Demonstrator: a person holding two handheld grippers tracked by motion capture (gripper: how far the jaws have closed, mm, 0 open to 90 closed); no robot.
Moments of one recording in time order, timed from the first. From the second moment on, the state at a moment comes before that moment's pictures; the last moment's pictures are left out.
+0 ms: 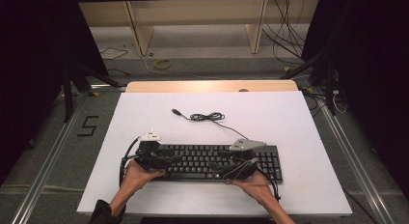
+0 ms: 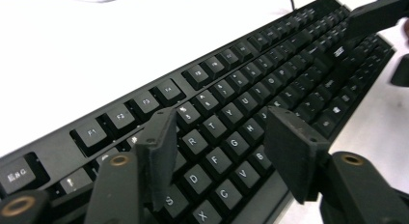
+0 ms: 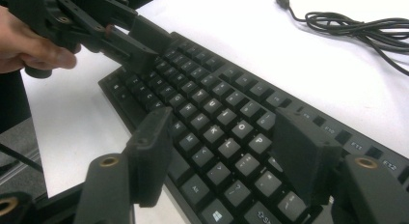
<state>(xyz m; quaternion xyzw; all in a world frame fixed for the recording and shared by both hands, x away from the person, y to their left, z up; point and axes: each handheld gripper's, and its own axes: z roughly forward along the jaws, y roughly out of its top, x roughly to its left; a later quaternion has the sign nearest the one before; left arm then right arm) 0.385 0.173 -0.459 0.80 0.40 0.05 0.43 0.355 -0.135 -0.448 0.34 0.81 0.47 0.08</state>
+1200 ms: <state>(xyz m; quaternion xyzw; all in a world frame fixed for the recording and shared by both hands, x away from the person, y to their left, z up) 0.404 0.143 -0.472 0.84 0.39 0.04 0.38 0.343 -0.150 -0.448 0.35 0.80 0.47 0.08</state>
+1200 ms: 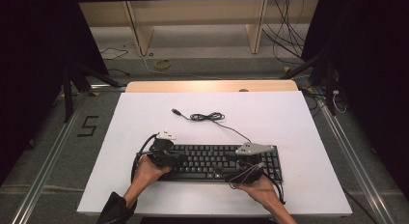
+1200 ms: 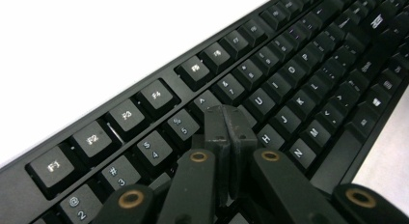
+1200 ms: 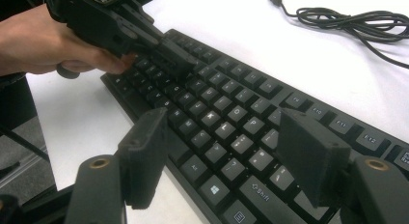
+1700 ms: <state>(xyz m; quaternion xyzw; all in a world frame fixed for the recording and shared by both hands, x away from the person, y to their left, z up) 0.403 0.140 -0.474 0.84 0.40 0.05 0.37 0.342 -0.152 -0.448 0.35 0.80 0.47 0.08</state>
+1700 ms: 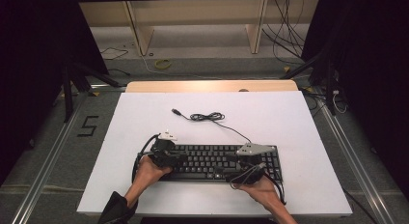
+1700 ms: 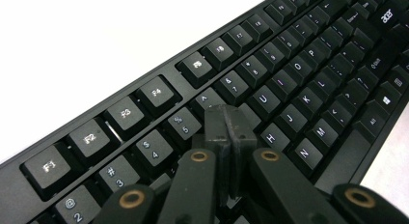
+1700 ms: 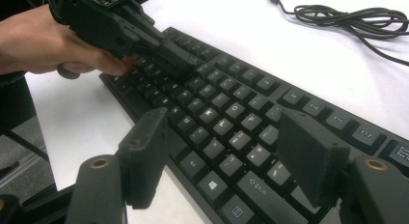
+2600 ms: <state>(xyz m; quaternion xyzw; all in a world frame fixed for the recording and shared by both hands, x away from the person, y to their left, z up) 0.386 0.153 -0.447 0.81 0.38 0.02 0.45 0.342 -0.172 -0.445 0.37 0.79 0.48 0.10</state>
